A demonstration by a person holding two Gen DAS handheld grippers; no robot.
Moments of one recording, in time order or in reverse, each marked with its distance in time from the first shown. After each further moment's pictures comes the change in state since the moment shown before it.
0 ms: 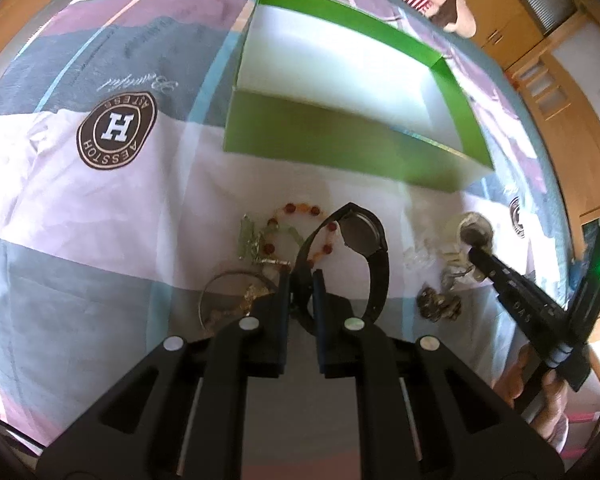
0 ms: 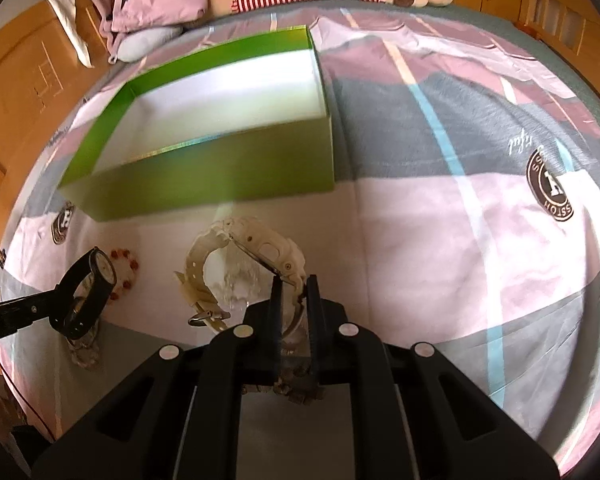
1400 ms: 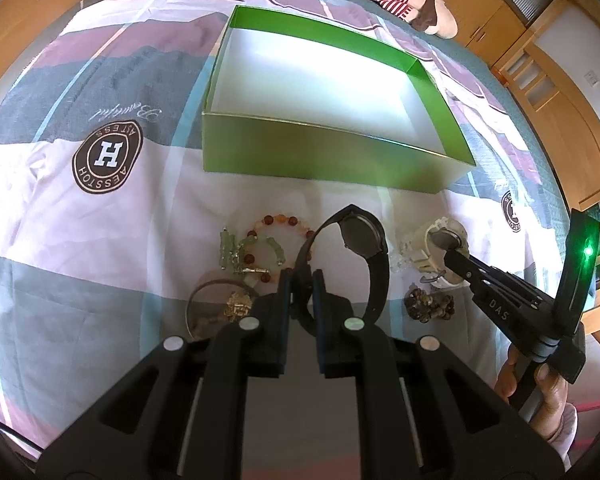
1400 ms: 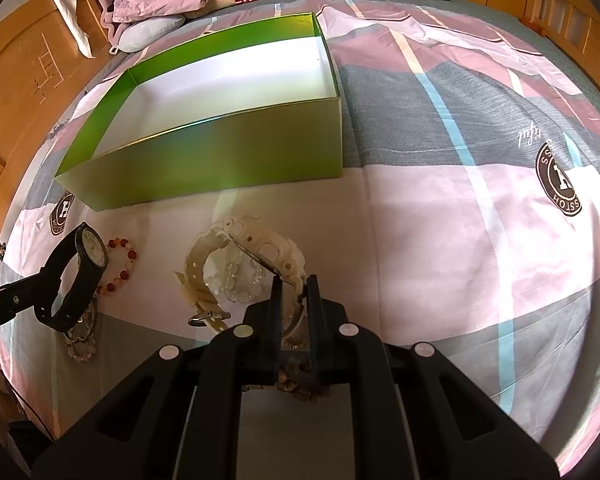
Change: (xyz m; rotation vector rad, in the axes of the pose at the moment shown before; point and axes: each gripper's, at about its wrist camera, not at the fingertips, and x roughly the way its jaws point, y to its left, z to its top) left arm -0.009 -0.018 -0.005 0.073 -0.061 0.015; right arm 0.009 0.001 -0.006 -0.009 0.038 0.009
